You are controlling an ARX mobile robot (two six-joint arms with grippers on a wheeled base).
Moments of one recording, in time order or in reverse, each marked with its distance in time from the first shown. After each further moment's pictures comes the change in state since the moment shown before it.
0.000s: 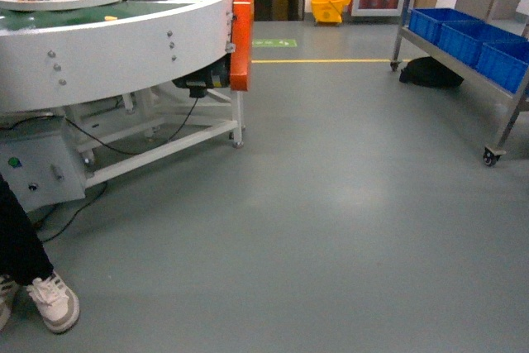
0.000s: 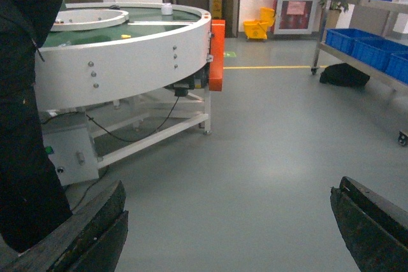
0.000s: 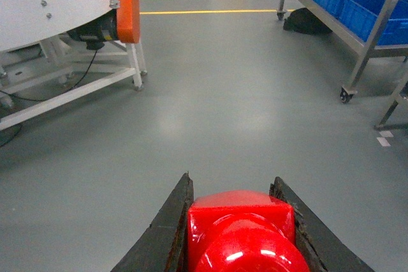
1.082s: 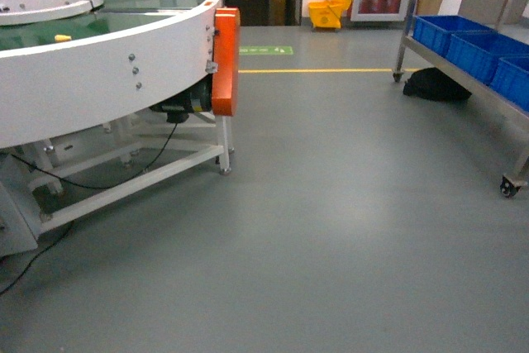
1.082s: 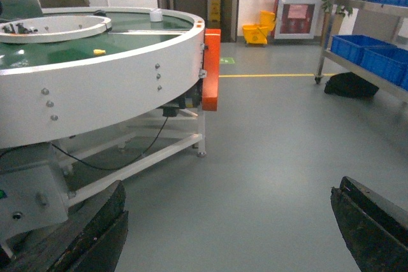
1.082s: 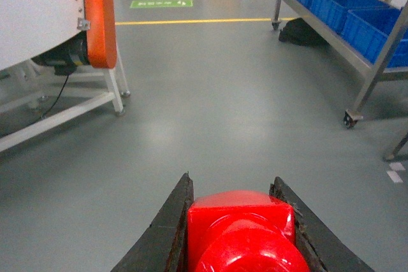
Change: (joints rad) left arm 0.000 0.000 0.000 0.000 0.002 0.000; right arm -0.005 0.005 0.005 -0.007 0.001 0.000
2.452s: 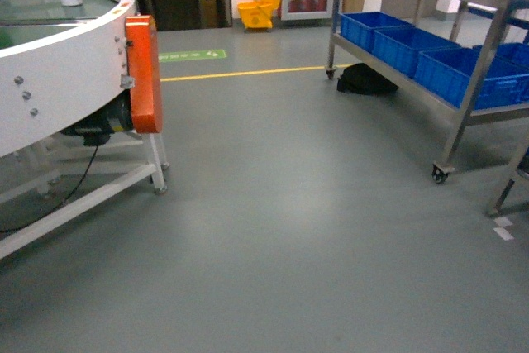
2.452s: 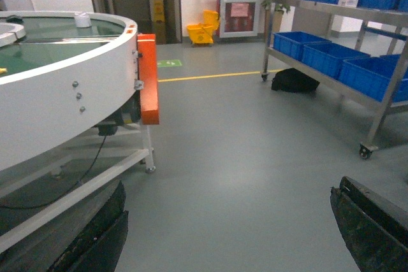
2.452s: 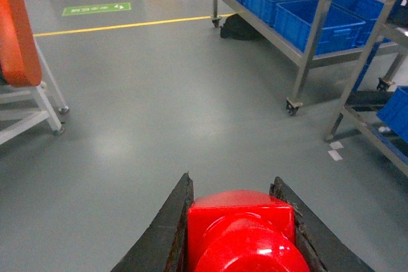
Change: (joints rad) left arm 0.002 0.000 0.000 0.001 -0.001 0.000; right arm 0.005 0.000 0.002 0.006 -0.001 0.000
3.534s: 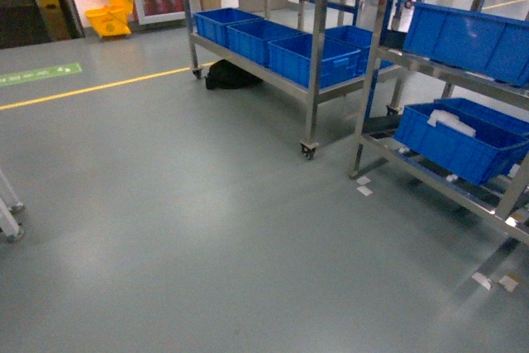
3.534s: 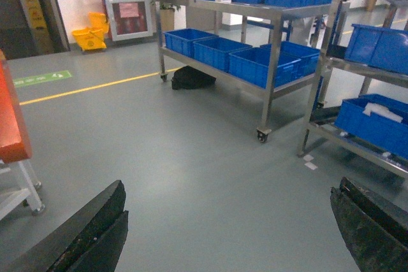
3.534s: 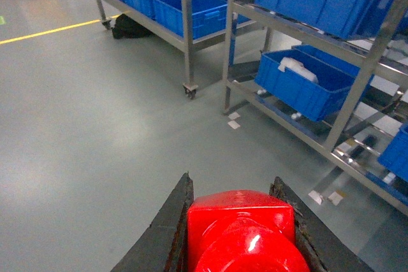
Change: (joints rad) left arm 0.000 0.000 0.000 0.000 0.000 0.000; right arm 0.000 0.000 0.000 0.000 0.000 0.000
